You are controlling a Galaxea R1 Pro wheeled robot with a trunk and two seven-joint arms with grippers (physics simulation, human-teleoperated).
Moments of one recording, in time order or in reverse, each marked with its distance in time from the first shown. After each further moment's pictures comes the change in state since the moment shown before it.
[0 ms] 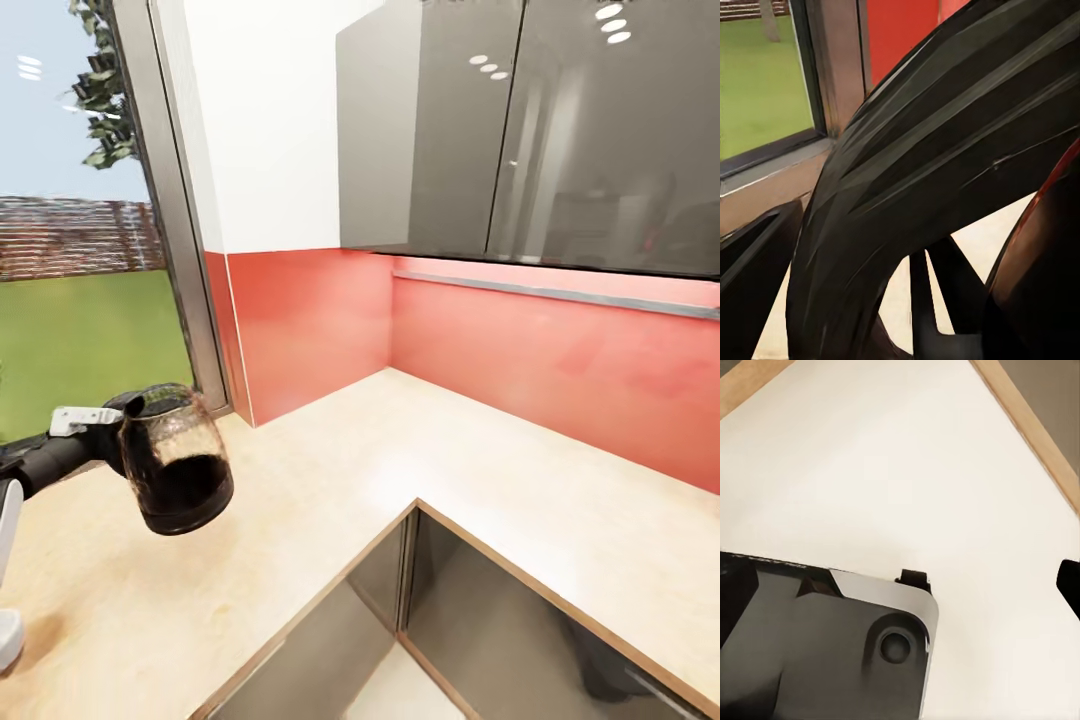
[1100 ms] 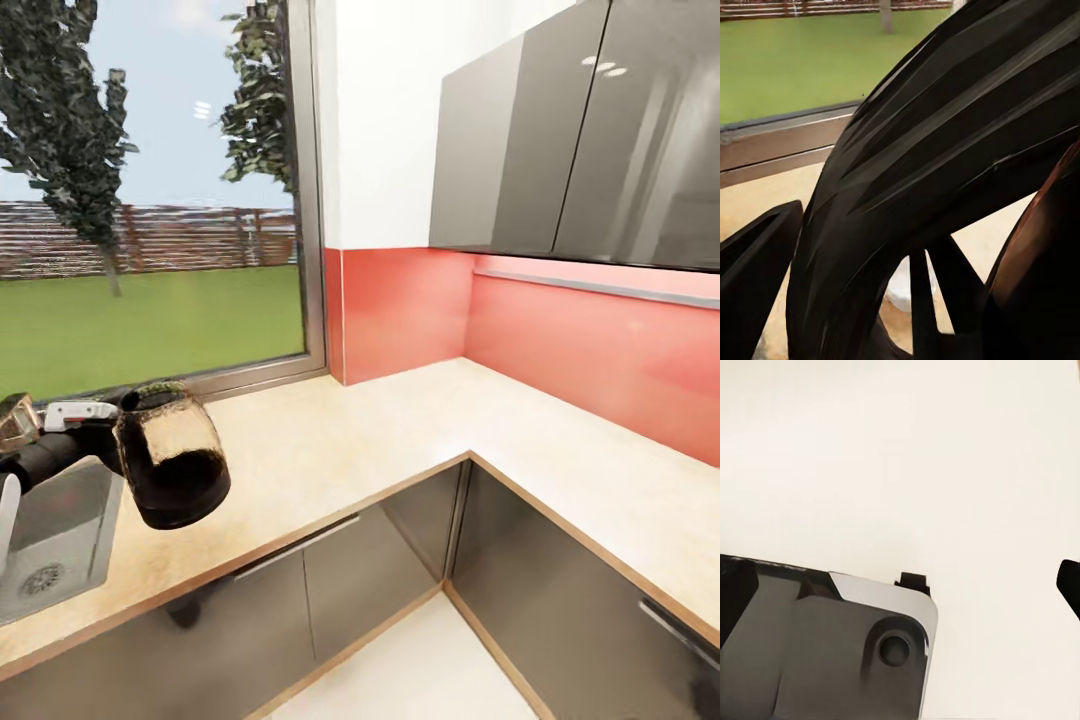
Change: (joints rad) left arm -0.017 0.002 0.004 -0.008 0.004 0.041 0.041; right arm 0.000 0.000 0.001 0.000 0.001 0.000 0.000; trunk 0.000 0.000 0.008
